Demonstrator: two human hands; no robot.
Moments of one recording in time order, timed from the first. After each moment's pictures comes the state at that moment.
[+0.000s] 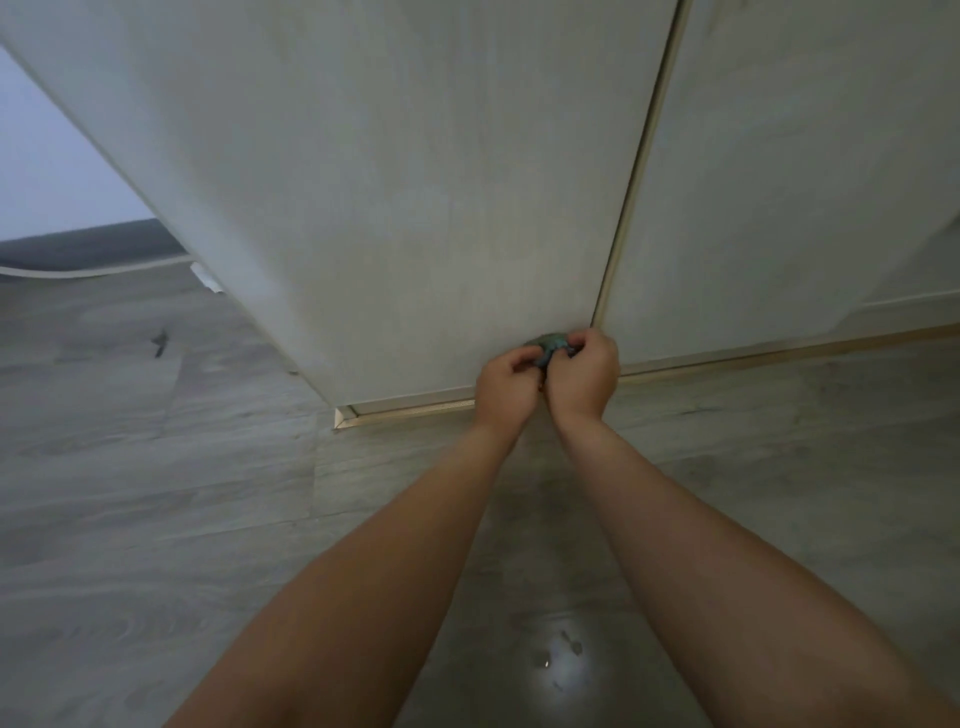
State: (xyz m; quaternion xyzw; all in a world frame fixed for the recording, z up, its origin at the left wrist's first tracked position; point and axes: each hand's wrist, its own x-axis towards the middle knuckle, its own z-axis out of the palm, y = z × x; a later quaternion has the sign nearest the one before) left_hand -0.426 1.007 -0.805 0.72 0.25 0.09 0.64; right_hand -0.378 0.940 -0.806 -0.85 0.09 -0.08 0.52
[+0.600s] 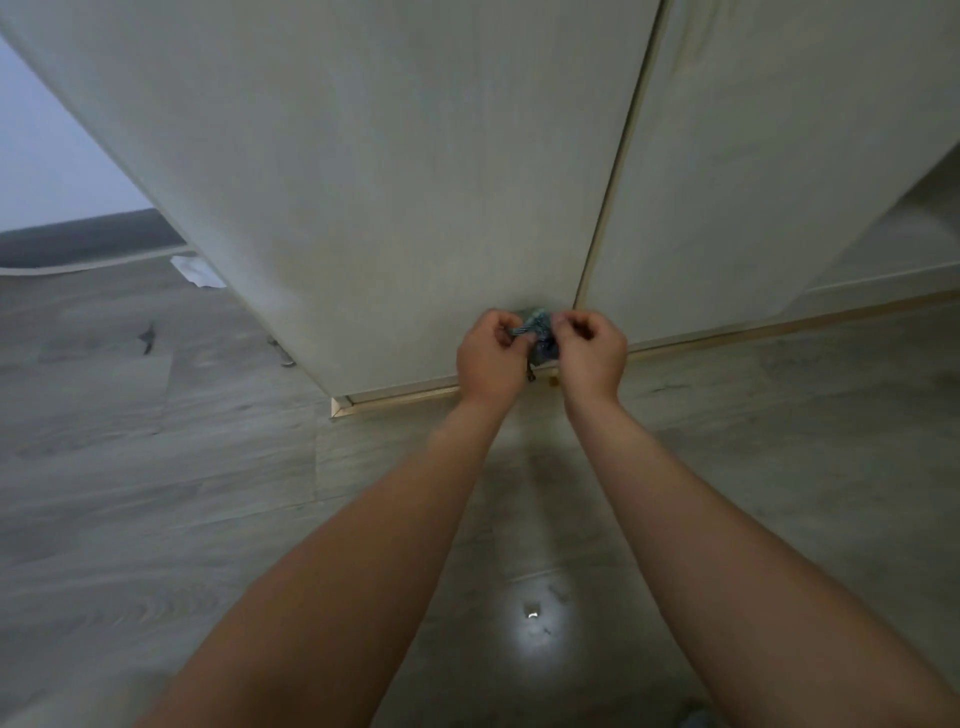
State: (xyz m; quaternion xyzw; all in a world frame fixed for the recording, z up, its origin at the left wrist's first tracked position) left_hand -0.434 1.013 -0.755 0.77 0.24 0.15 0.57; right_hand -0.399 0.916 -0.749 -0.76 0.11 -0.02 0.64
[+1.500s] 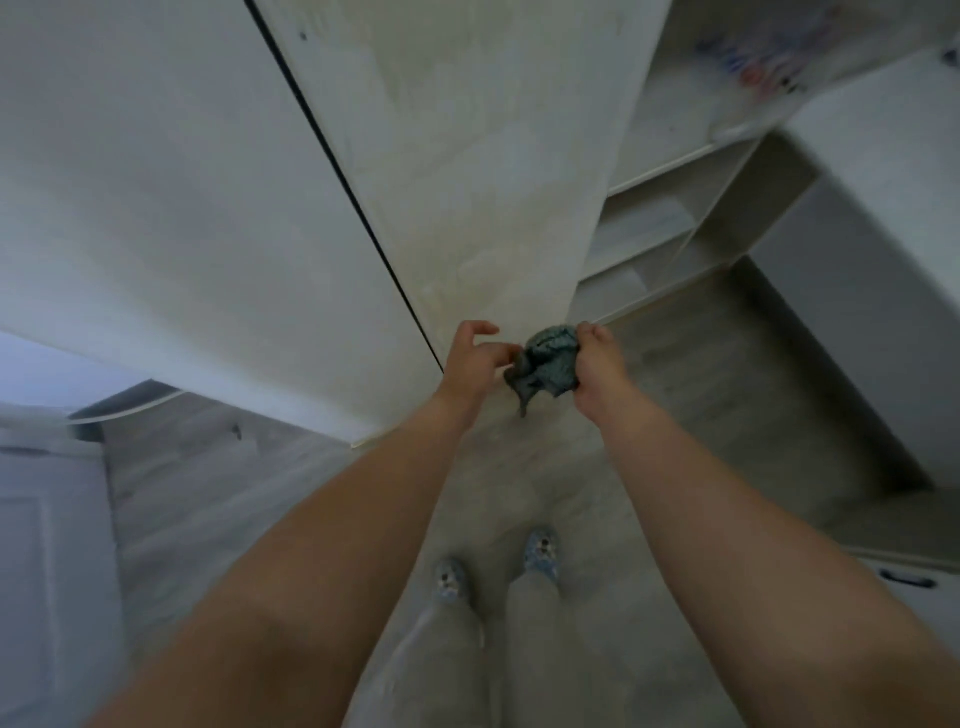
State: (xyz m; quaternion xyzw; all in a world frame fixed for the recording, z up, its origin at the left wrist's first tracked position) left_hand -0.457 0.809 -0.070 0.67 0.27 -0.14 0.68; right_hand -0.428 0.669 -0.095 -0.59 0.33 0.14 0.72
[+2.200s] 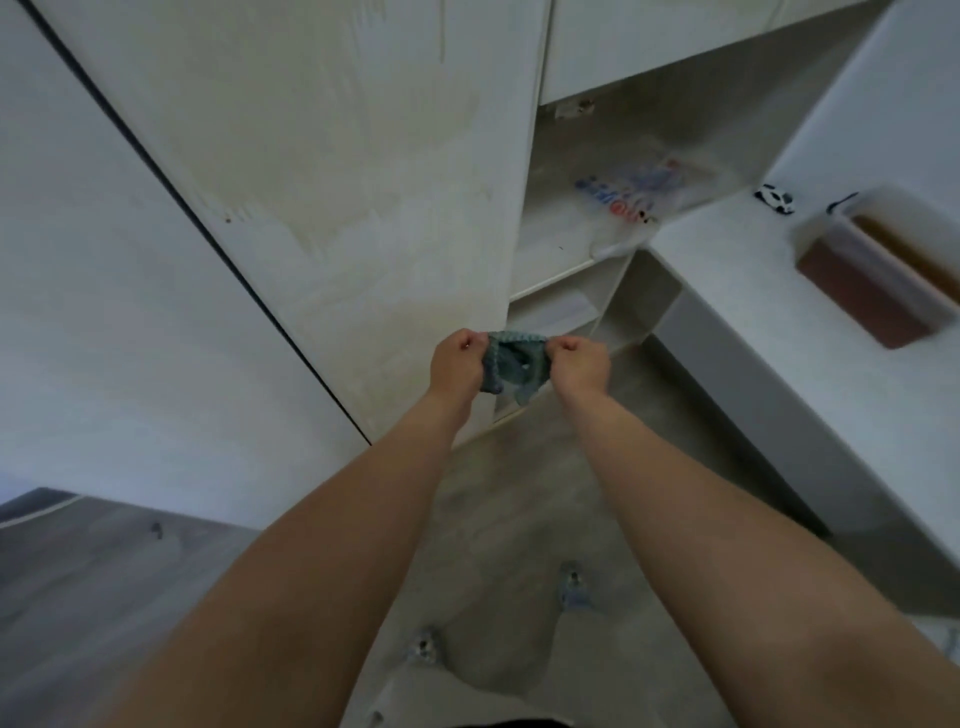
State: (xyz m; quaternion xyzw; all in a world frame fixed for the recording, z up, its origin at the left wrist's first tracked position) left_hand -0.353 0.716 -0.007 0.75 0.20 -0.05 0.63; right_hand -0.355 0.572 0.012 -0.82 0.25 0.02 0.52
